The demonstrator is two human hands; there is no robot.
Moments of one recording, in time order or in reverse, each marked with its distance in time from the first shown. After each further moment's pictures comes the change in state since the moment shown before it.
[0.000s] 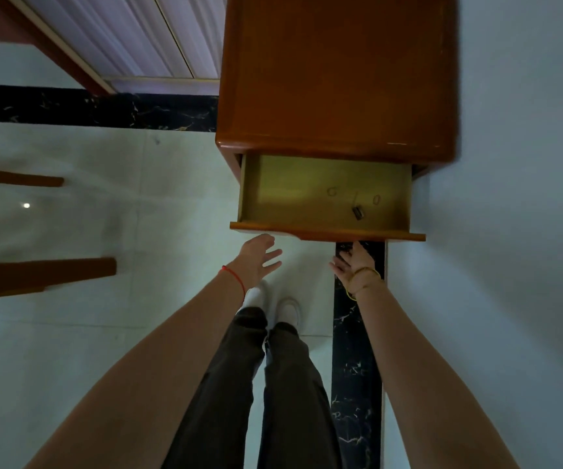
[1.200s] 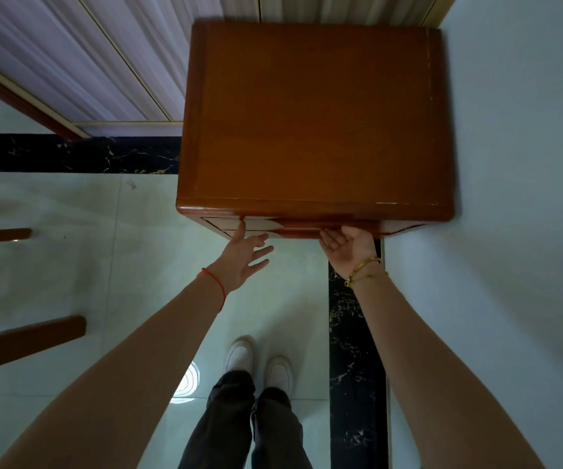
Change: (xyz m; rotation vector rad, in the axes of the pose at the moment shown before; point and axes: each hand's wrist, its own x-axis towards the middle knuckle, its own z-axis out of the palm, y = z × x) left_hand 0.102 0.105 0.067 0.176 -0.085 0.148; right_hand 0.097 -0.126 0.077 0.260 -0.247 -0.001
